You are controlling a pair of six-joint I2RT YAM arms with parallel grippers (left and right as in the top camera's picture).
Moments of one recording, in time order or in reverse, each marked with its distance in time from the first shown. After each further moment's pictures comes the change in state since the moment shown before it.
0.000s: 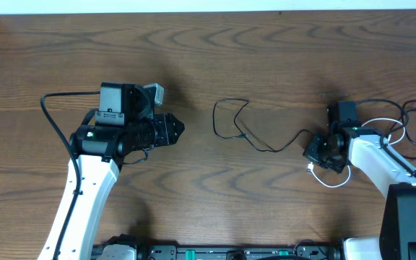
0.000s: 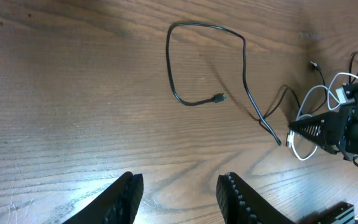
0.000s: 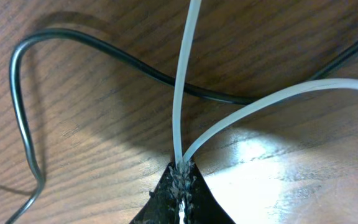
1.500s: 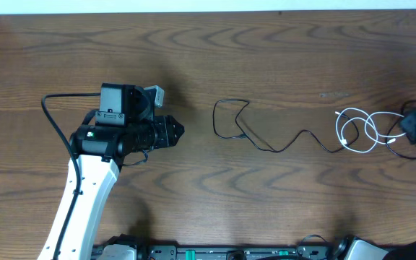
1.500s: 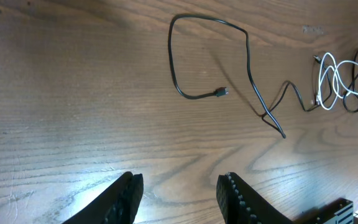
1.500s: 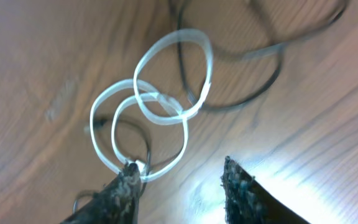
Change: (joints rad) left arm 0.000 0.001 0.000 -0.024 0.000 0.000; right arm -0.526 -0.198 0.404 -0.304 0.098 -0.223
